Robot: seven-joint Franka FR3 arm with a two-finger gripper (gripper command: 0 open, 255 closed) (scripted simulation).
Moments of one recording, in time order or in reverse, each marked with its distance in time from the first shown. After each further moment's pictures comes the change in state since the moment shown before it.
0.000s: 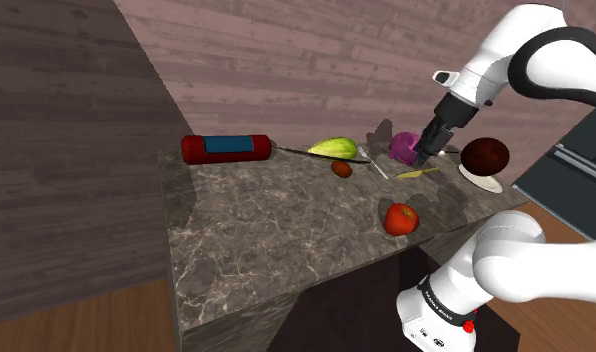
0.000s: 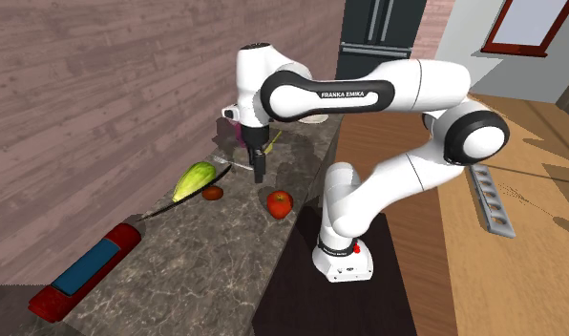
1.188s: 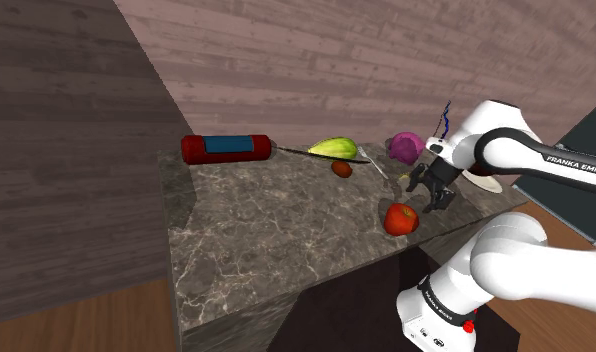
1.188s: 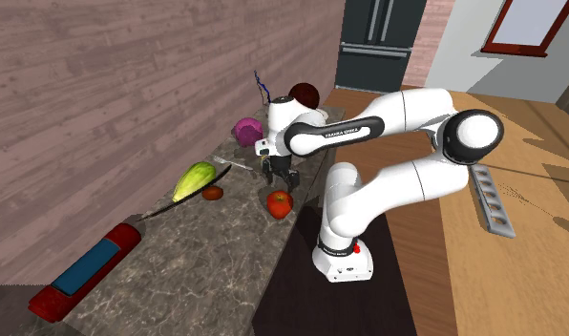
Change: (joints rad) arm -0.069 -0.120 -0.524 -0.360 -0.507 0.232 -0.787
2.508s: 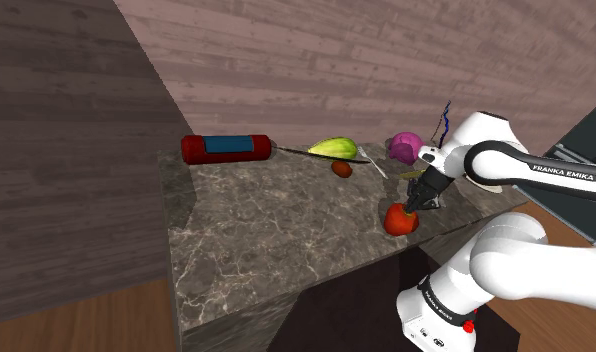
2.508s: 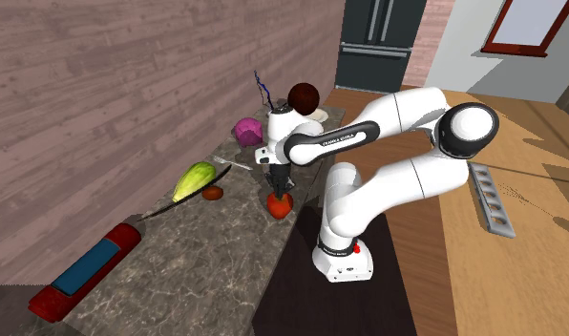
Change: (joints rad) arm -0.010 0.056 -0.059 -0.056 -0.059 0.108 0.000
